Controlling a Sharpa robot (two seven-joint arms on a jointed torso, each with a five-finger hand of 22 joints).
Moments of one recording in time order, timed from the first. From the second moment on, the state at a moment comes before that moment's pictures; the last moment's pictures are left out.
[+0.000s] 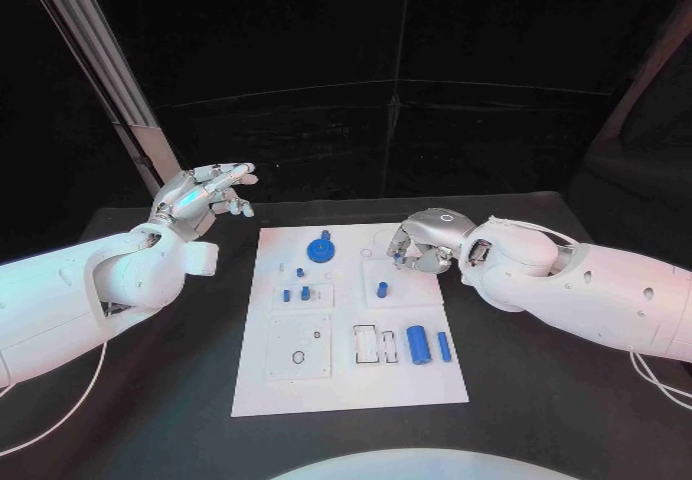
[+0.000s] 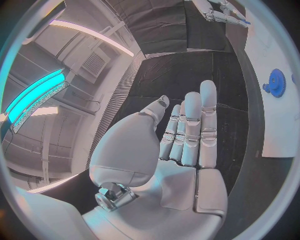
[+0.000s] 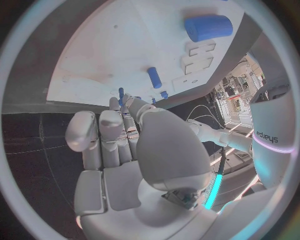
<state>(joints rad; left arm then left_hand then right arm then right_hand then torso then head) 1.27 -0.82 -0.16 1.34 0.16 -0.10 0.57 1.29 0.01 0.19 0.00 0.15 0.92 0.19 0.25 0.07 0.89 0.12 0.55 0.09 1.18 0.04 1.02 0.43 0.17 1.18 0.13 0.64 0.59 1.02 -0.89 0.13 1.56 -1.77 -0.22 -0.07 1.43 -0.03 0.40 0.00 0.12 1.12 0.14 0.06 0.08 1.23 0.07 0.07 0.07 1.47 -0.02 1.06 0.87 0.12 1.32 0.08 1.31 1.08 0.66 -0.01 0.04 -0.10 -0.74</state>
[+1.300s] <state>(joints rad) 1.27 -0.78 -0.16 1.34 0.15 -0.10 0.57 1.30 0.01 0.19 -0.01 0.15 0.92 0.19 0.25 0.07 0.89 0.12 0.55 0.09 1.18 0.04 1.02 0.42 0.17 1.18 0.13 0.65 0.60 0.91 -0.70 0.10 1.63 -1.67 -0.26 0.00 1.42 -0.06 0.43 0.00 0.14 1.11 0.15 0.06 0.08 1.23 0.08 0.07 0.07 1.47 -0.02 1.07 0.87 0.12 1.32 0.09 1.31 1.09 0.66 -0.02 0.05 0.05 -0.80</state>
